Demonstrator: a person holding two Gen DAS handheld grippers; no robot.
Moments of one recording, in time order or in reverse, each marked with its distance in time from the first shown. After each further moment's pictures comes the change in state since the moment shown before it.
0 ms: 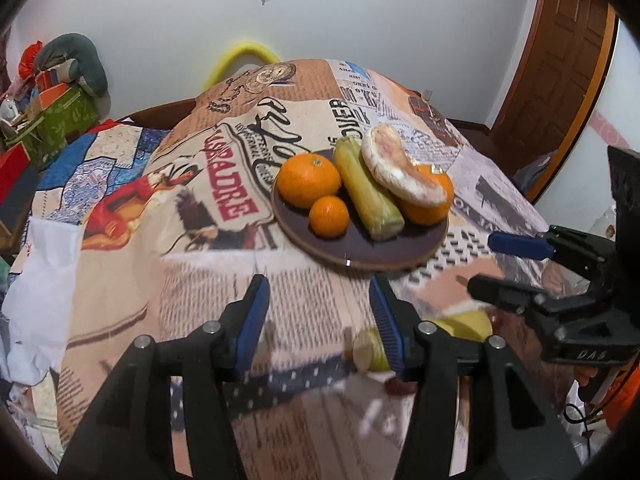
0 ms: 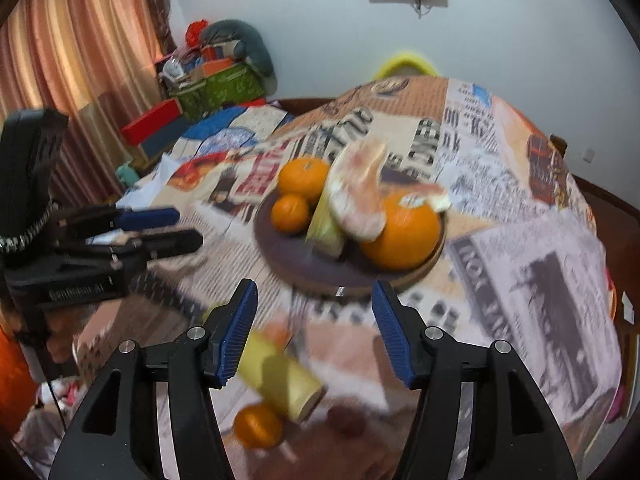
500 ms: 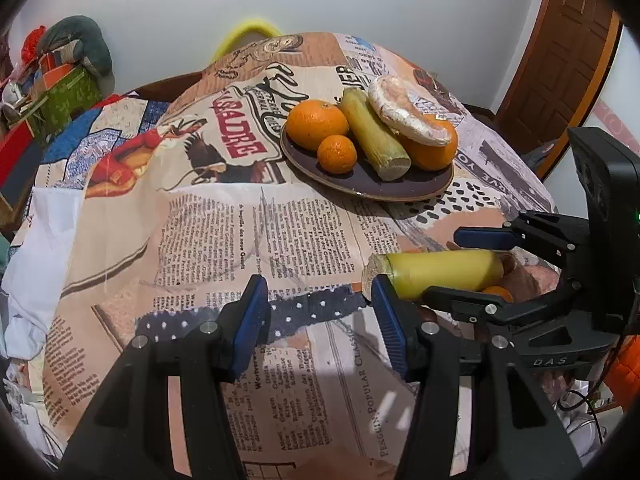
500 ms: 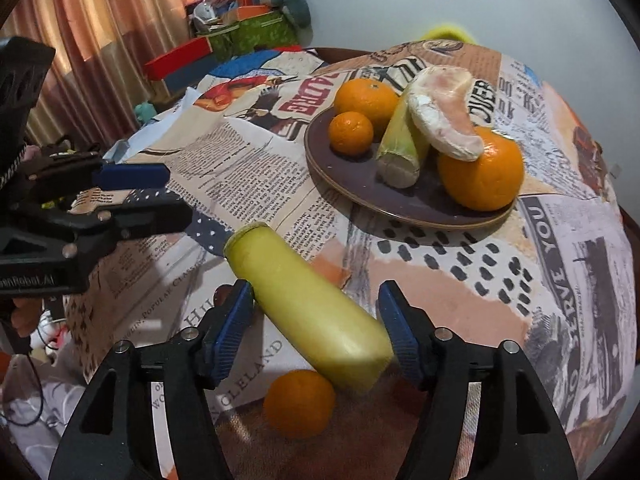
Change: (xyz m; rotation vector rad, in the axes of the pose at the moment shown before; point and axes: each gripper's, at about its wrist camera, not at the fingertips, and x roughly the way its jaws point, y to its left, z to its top) left arm 0.003 0.005 -0.040 -0.023 0.068 0.004; right arm 0.045 0.027 -0.024 -0.125 0.145 0.047
